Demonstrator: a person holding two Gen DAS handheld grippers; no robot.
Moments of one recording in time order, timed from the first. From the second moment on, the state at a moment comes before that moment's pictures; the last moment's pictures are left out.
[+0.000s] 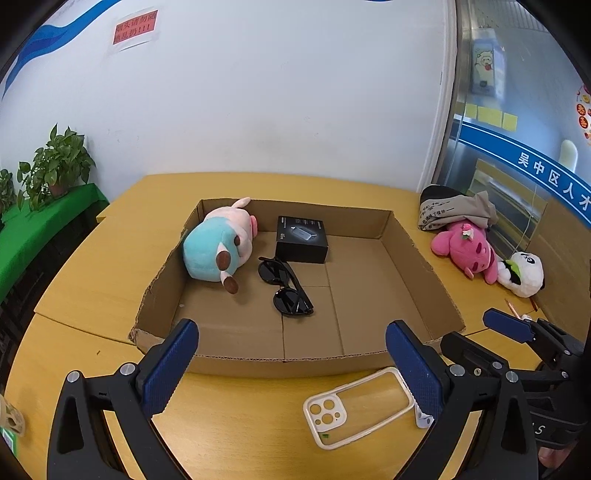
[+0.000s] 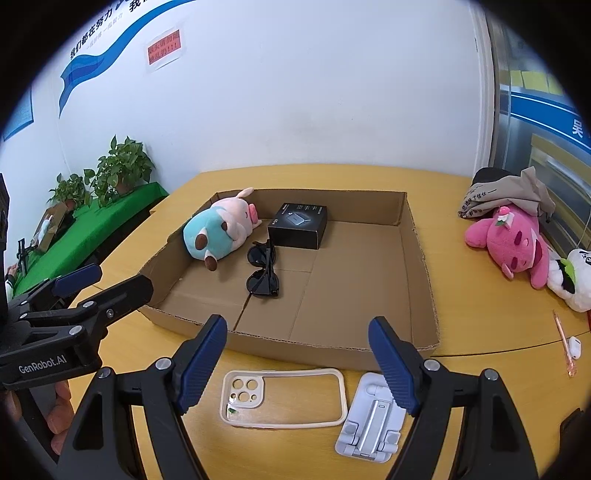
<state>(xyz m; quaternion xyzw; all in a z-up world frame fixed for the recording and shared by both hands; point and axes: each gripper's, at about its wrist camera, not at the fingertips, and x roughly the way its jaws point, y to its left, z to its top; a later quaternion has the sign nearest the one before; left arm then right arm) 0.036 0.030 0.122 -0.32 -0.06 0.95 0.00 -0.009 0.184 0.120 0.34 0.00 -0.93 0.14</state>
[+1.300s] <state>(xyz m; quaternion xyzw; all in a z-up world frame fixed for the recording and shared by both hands) 0.006 0.037 -0.033 -0.51 -0.14 0.84 0.05 -0.028 0.229 0.011 0.48 -0.01 -0.87 0.13</state>
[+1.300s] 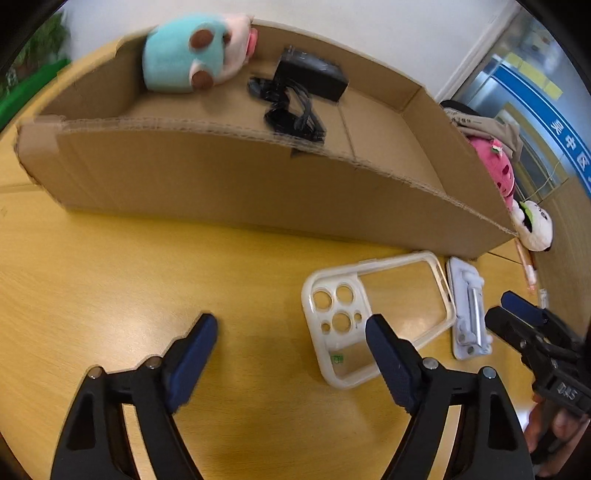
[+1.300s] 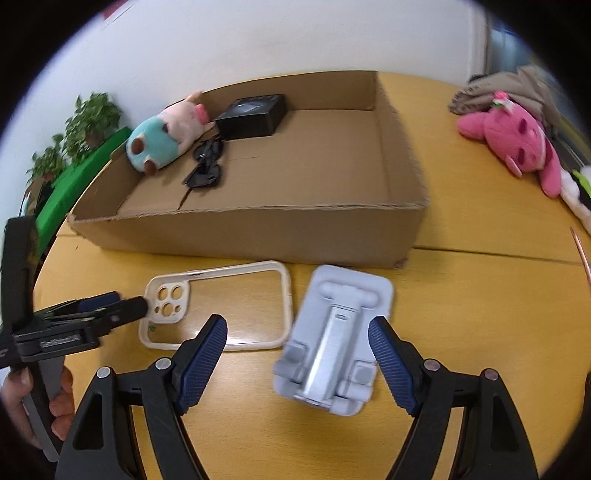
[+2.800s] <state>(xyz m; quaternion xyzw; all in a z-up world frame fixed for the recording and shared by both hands) 0.022 -0.023 -0.022 -0.50 -0.15 0.85 0.01 -0.020 0.153 -0.005 0.48 0.01 -0.85 0.20</state>
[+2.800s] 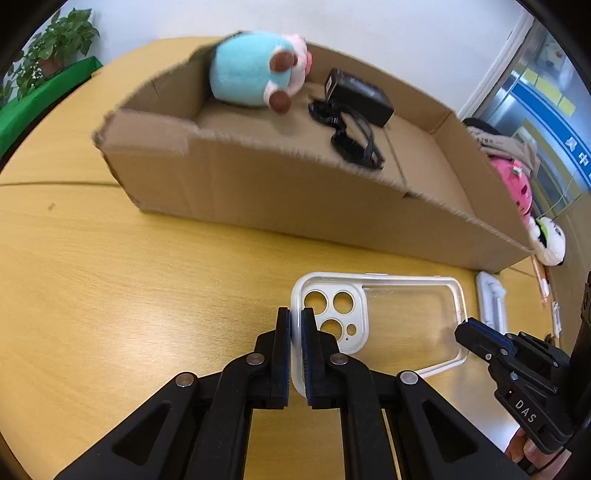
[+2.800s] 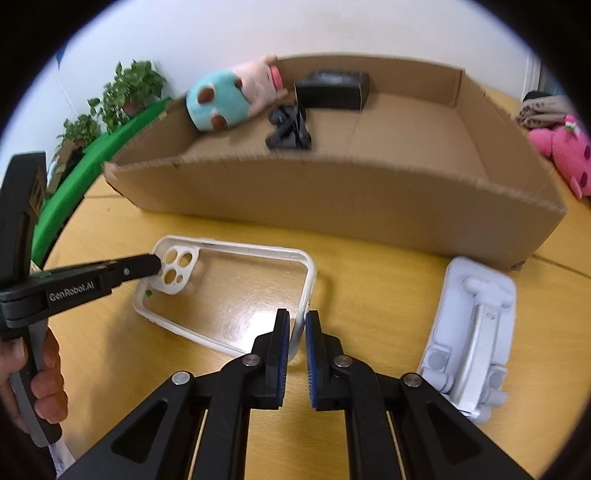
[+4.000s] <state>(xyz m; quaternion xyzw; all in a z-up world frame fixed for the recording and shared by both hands) -0.107 -0.079 0.092 -0.46 -0.09 0.88 0.00 -0.134 0.113 0.072 0.43 -0.06 -0.87 0.23</state>
